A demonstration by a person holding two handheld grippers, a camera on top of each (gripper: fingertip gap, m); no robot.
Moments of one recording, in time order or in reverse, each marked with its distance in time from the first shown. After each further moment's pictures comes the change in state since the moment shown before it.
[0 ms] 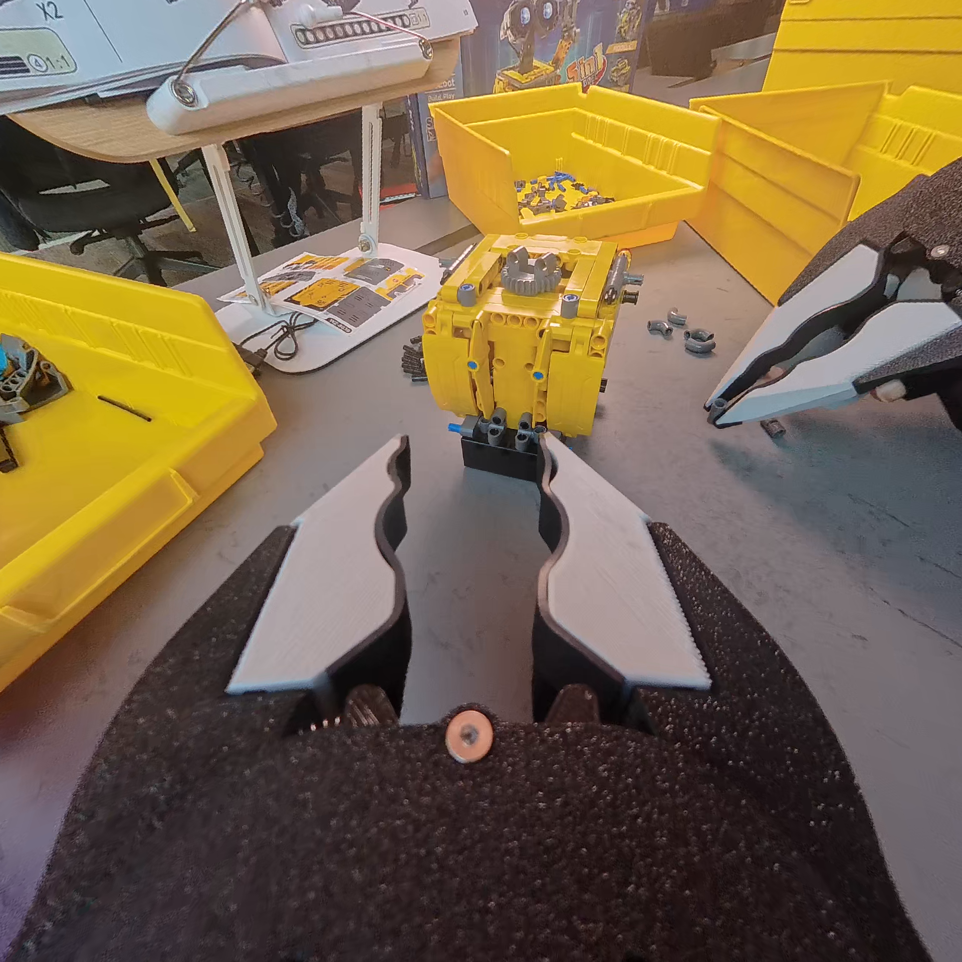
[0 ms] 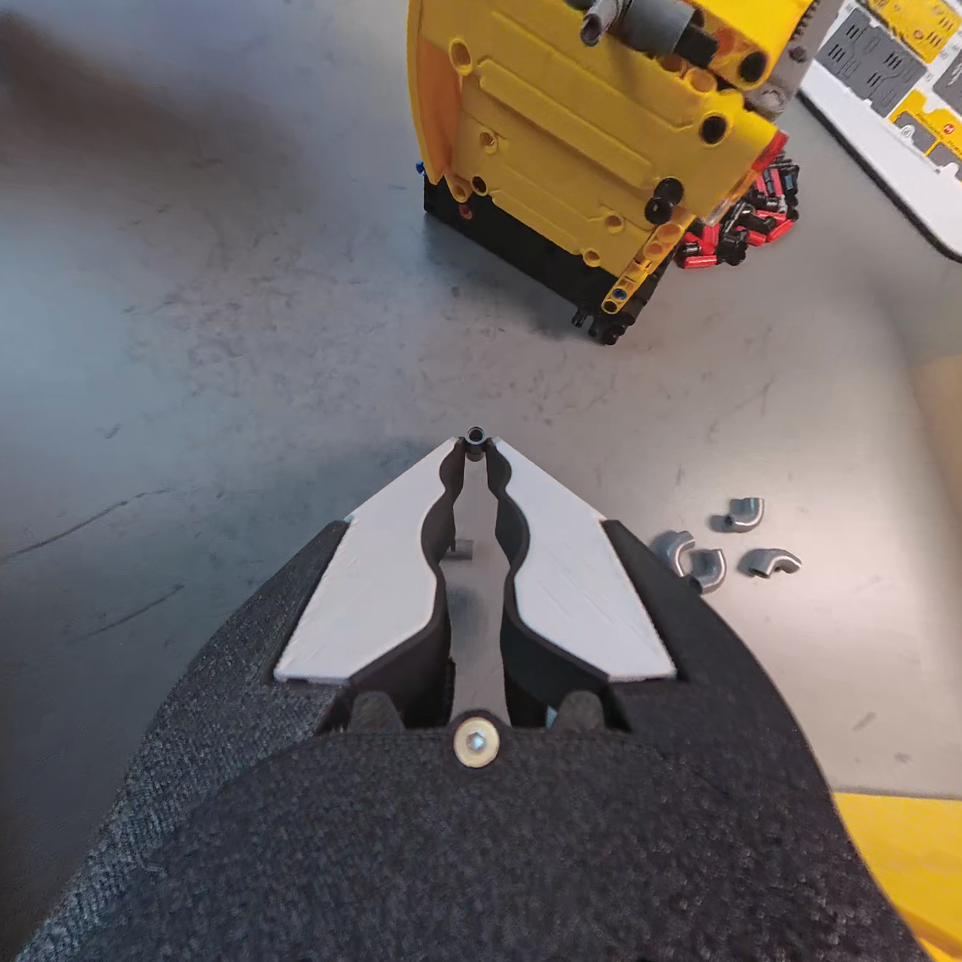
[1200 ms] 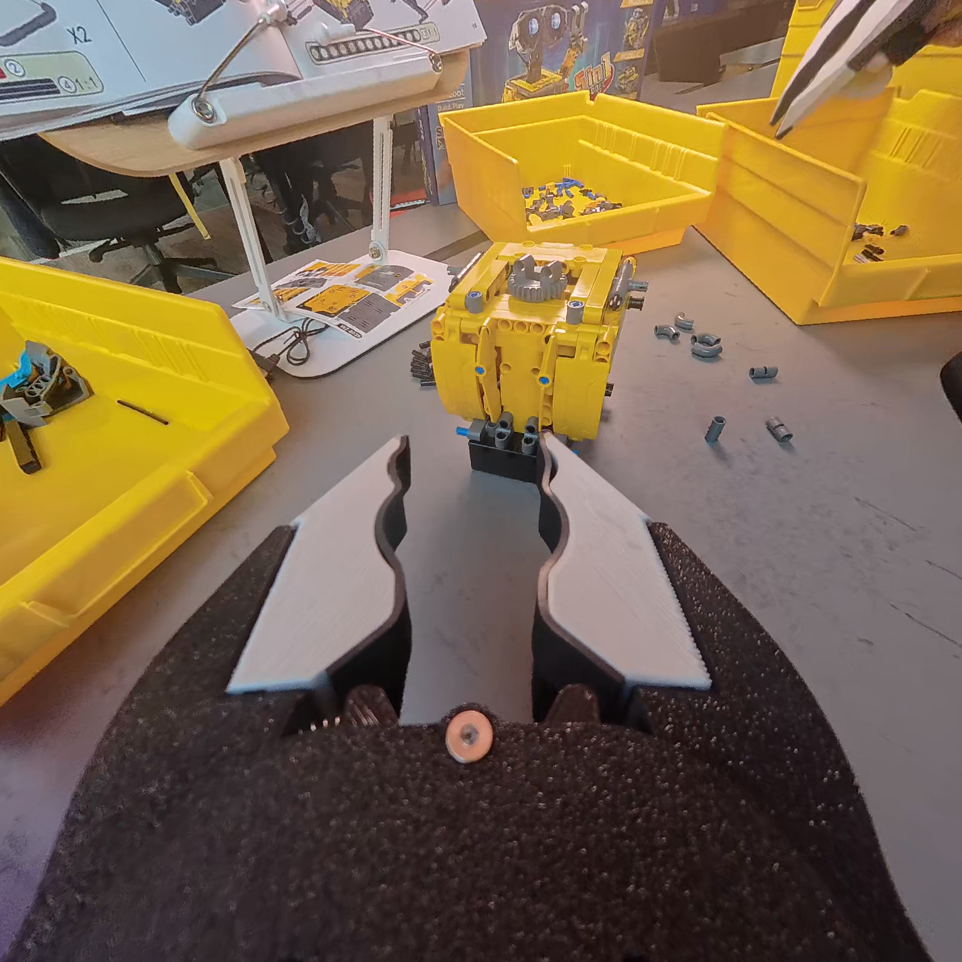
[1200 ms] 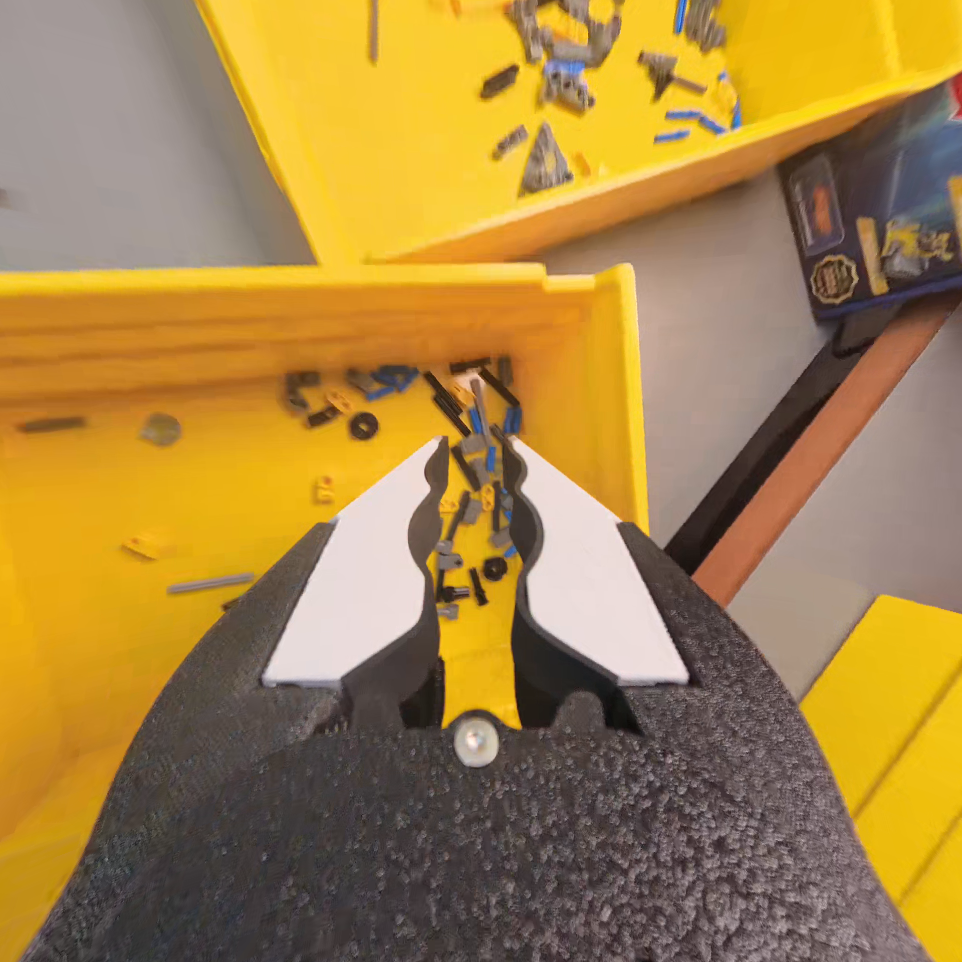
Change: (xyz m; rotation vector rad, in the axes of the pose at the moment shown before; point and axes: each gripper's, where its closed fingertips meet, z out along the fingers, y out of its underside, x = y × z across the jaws) left arm -0.002 -0.003 -0.003 0.010 -0.018 0.008; right arm 0.313 0.127 -0.162 -0.333 0.225 0.135
